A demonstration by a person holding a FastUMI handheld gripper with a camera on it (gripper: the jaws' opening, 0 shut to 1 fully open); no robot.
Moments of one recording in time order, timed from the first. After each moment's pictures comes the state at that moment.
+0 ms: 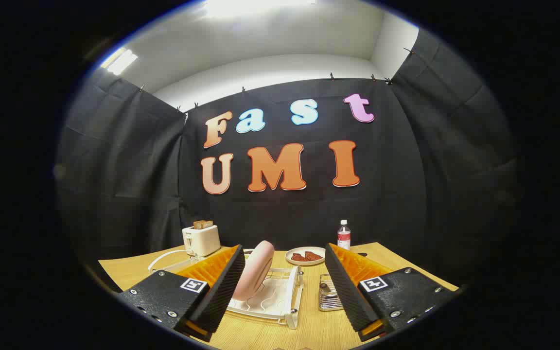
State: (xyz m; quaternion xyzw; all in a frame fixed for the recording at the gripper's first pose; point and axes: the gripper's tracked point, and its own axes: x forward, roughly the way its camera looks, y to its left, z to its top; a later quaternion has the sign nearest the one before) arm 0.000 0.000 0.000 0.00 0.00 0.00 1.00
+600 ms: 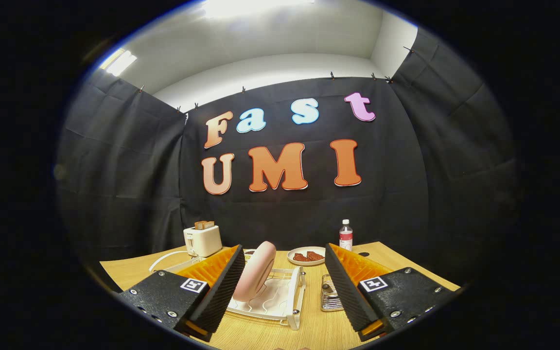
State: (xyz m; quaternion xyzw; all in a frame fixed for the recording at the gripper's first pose) arm 0.005 0.003 0.000 0.00 0.00 0.01 1.00
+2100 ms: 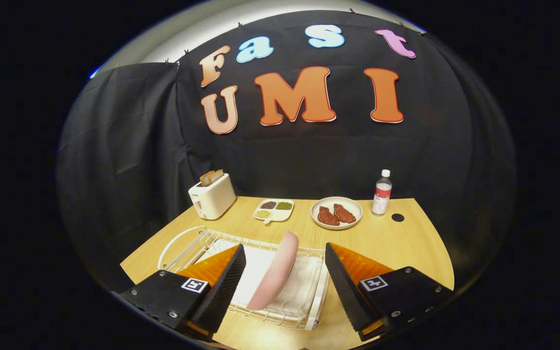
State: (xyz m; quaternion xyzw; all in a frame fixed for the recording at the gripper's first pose) arm 0.146 0.047 -0.038 0.01 0.28 0.07 0.96
